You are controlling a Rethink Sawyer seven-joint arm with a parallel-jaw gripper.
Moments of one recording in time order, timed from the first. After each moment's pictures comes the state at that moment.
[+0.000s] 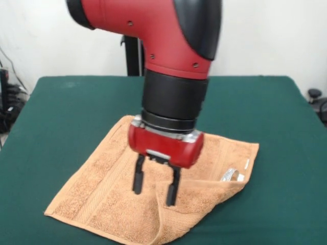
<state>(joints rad) -0.08 -0.33 -0.18 1.19 0.15 0.35 1.97</state>
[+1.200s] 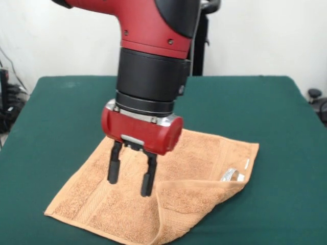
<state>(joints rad) -0.14 -0.39 -0.17 1.21 0.13 0.35 1.97</state>
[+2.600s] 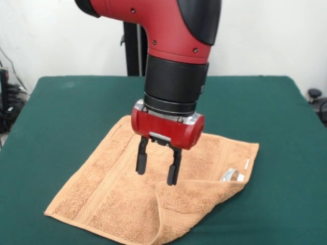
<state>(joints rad) -0.10 -0.40 -0.16 1.32 0.13 0.33 1.97</state>
